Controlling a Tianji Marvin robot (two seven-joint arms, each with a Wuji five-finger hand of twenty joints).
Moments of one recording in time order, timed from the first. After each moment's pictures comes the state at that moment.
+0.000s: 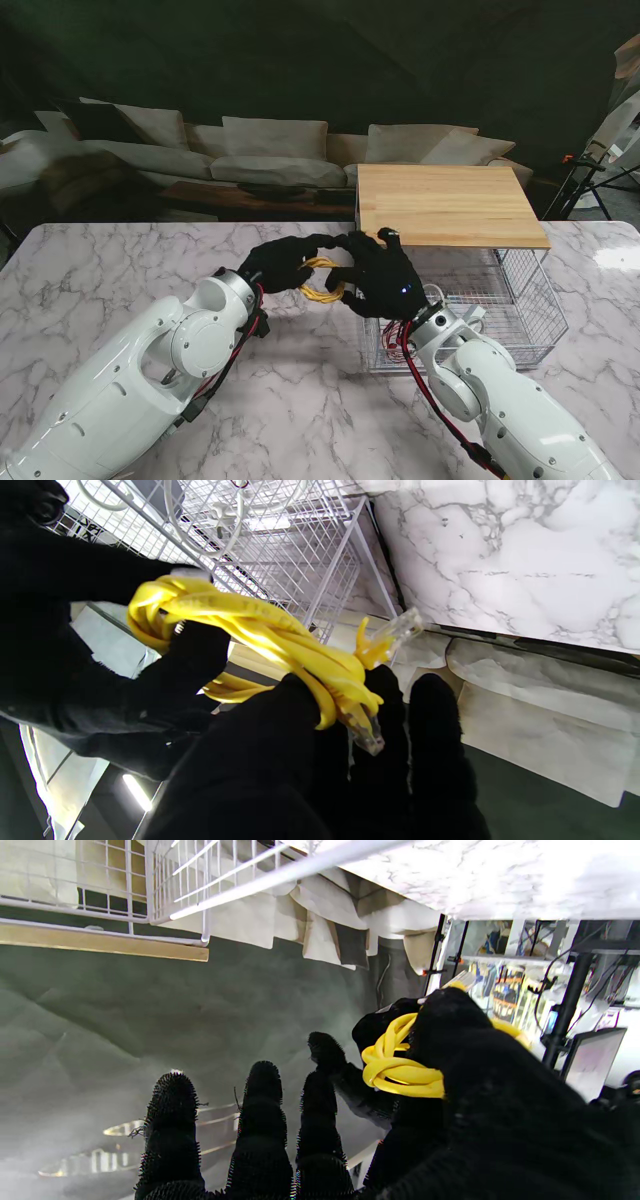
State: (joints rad) left arm 1.29 -1.08 -0.95 -1.77 0.64 0.16 -0.18; right arm -1.43 -1.06 1.02 -1.57 -1.19 -0.15 -0.46; left_hand 1.22 -0.36 0.50 -0.04 0.35 0.13 0.33 0.54 0.62 0.13 0.45 1.30 0.67 0.16 0.68 1.40 0.35 0.16 1.06 0.79; right_hand 0.64 -0.45 0.69 -0.14 0.65 -0.48 0.87 0.61 0.27 0.05 0.57 0.29 0.43 0.09 0.19 0.28 0.01 0.42 0.89 0.34
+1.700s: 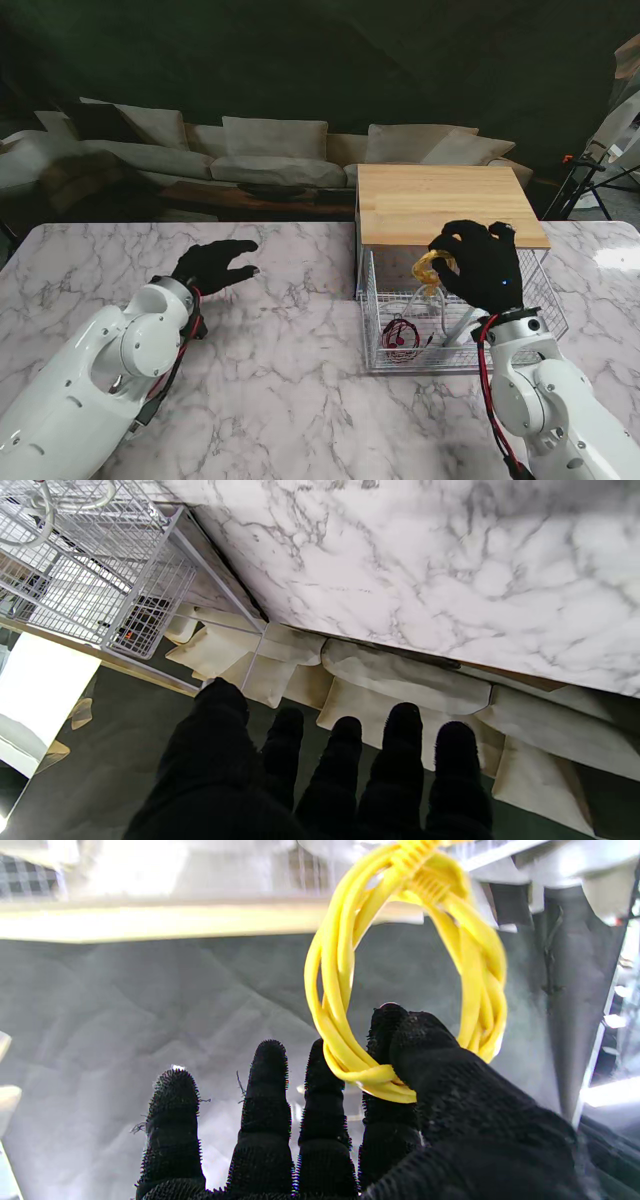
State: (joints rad) left arm 1.45 -1.06 -1.22 -1.75 0.76 0.19 -0.25; right arm -1.71 -1.10 1.43 -1.77 -1.09 -0.03 -0.37; left_hand 1.04 -0.05 0.00 0.00 0.43 0.15 0.16 0.48 0.46 0.24 0.08 0.32 0.43 0.32 0.22 0.42 0.09 0.30 0.55 0.48; right_hand 0.71 -0.30 0.67 -0.20 0.66 -0.16 0.91 0.74 0.49 -0.01 0.70 0.50 0.51 0.05 0.35 0.34 0.03 0.40 0.91 0.31
